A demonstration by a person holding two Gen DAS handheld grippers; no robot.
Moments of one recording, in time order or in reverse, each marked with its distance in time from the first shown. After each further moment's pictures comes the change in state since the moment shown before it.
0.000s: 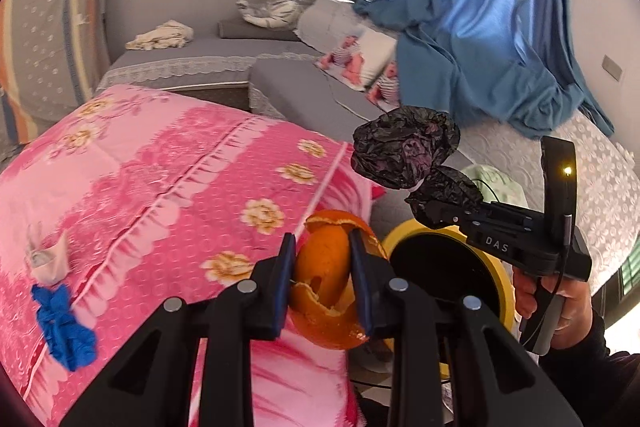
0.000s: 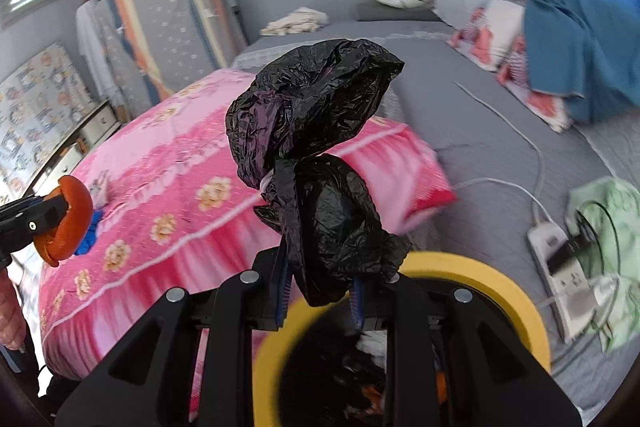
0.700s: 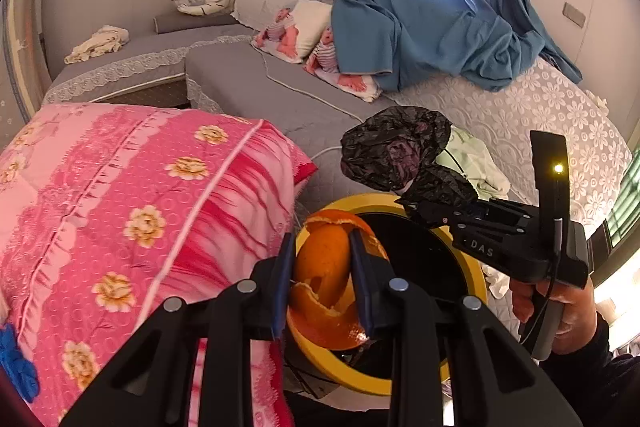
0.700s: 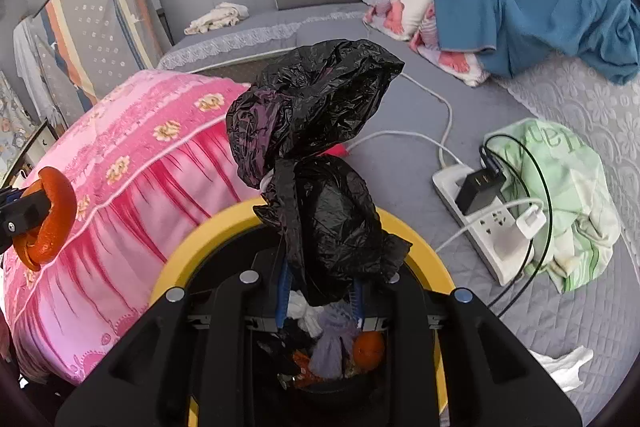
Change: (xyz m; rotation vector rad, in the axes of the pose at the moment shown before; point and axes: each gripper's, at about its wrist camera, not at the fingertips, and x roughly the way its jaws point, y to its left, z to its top) left arm 0.065 -0.088 -0.003 0.139 0.093 -0.126; right arm -0.027 -0.081 -0.051 0.125 0.039 -0.222
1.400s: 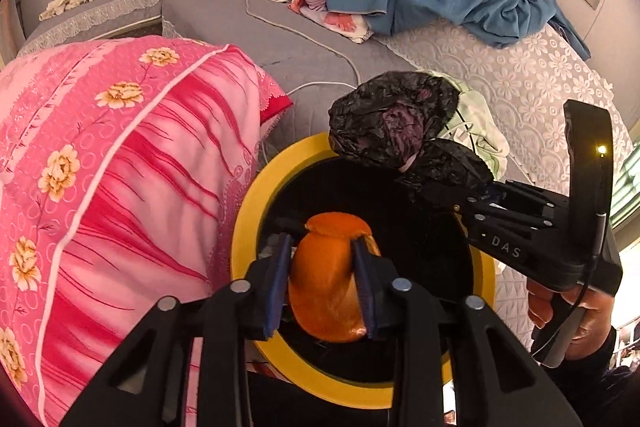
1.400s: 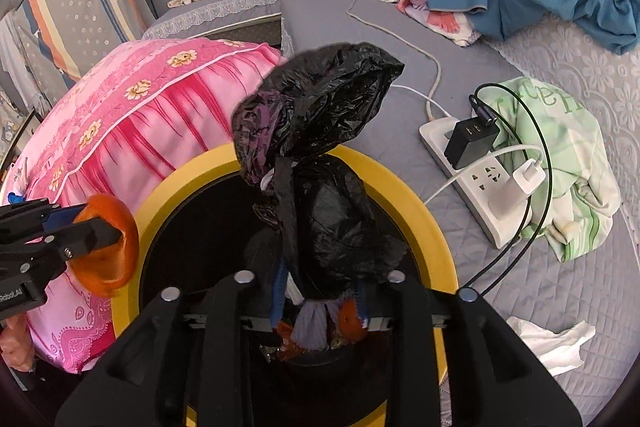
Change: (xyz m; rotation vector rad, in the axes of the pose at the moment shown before) left arm 0.083 -0.008 -0.022 -0.046 0.193 -0.072; right arm 0.021 -0.018 -0.024 0.021 0.120 -0.035
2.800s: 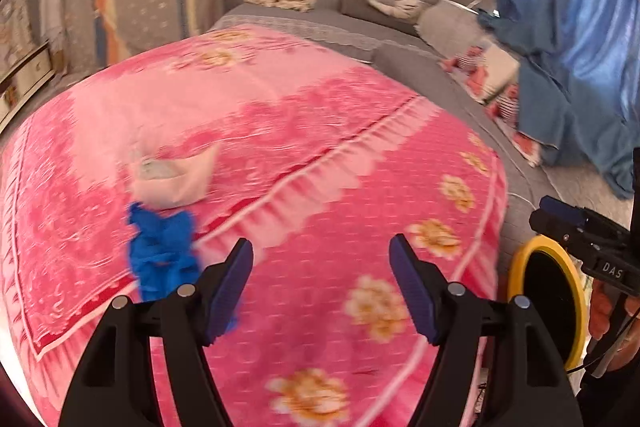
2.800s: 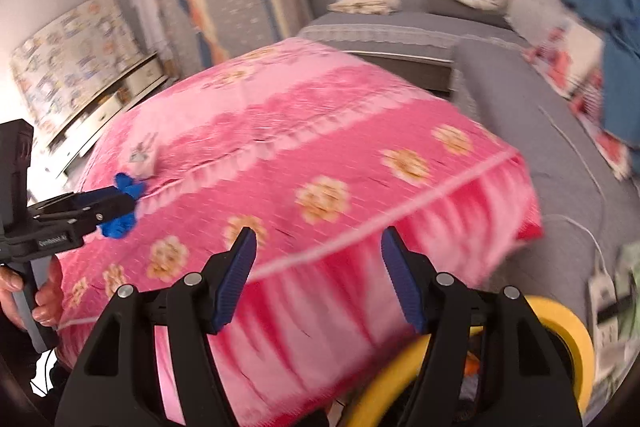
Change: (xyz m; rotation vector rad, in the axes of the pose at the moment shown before) left arm -0.184 0.225 -0.091 -0.456 -0.263 0.444; right arm 0.002 0.243 0.072 -0.394 -0.082 0.403
